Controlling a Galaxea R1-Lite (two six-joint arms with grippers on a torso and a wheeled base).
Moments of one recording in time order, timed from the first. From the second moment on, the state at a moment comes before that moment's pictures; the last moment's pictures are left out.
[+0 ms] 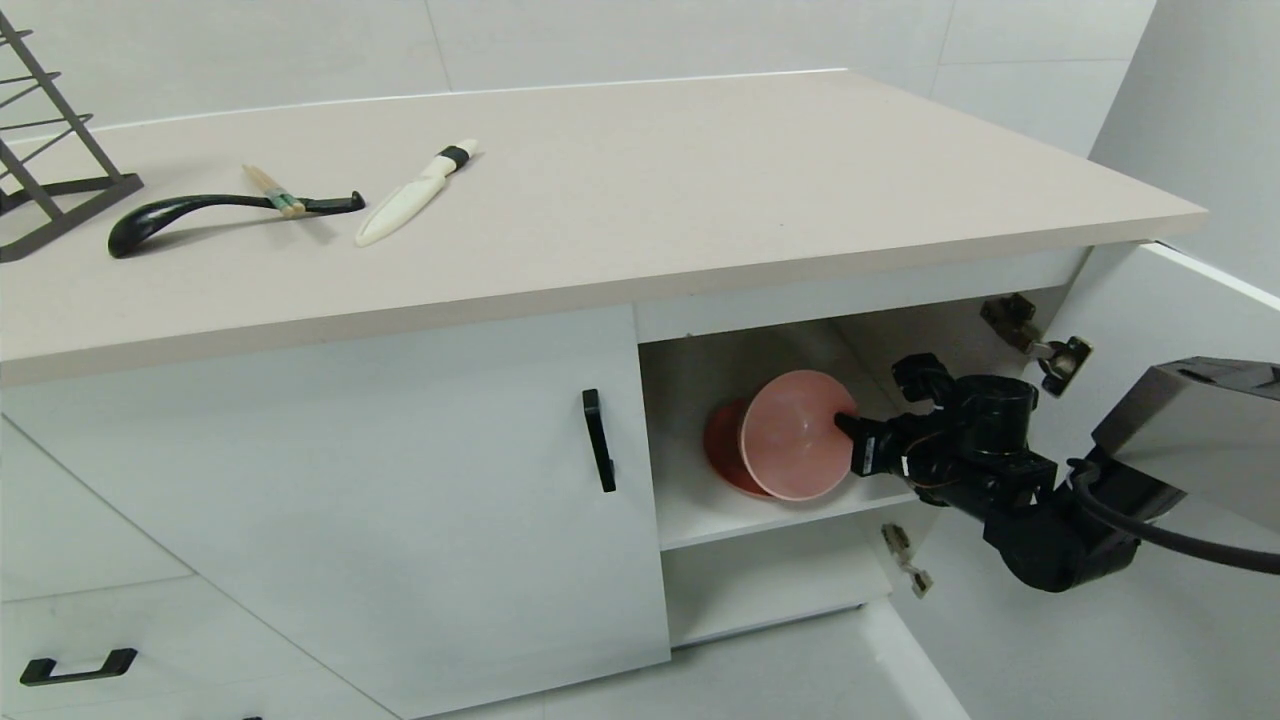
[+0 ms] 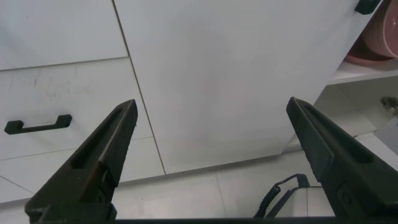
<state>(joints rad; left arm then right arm) 0.01 0.00 0.00 0.00 0.00 -0.02 0.28 2.26 -0.93 -1.17 0.17 0.10</state>
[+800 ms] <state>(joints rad) 0.01 0.00 0.00 0.00 0.00 -0.02 0.29 2.28 -0.94 -1.18 0.16 0.08</state>
